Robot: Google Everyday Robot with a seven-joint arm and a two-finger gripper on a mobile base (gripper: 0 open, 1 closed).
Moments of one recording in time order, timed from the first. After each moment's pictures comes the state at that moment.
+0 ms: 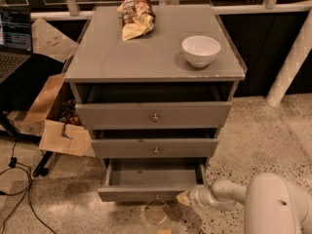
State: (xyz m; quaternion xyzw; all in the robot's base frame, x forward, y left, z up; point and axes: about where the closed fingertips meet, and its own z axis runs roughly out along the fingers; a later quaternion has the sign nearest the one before) arm 0.551 -0.149 0.165 -0.30 0.88 0.27 0.25
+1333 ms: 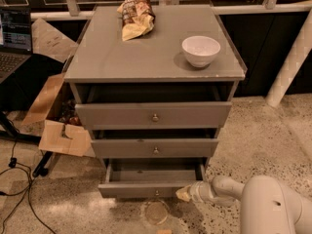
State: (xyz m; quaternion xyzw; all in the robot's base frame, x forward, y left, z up) arm 0.576 -0.153 0.164 -0.32 0.87 0.27 0.27
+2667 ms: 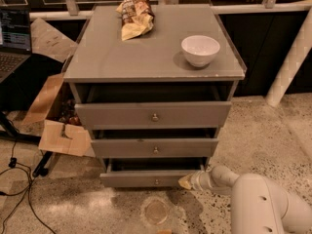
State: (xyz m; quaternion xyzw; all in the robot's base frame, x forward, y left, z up) arm 0.641 -0.174 0.164 -0.34 0.86 0.22 0.30
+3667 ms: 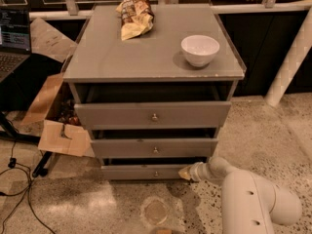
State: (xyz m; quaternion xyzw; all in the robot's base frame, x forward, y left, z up) arm 0.688 -0.180 0.174 -0.34 0.86 0.19 0.31
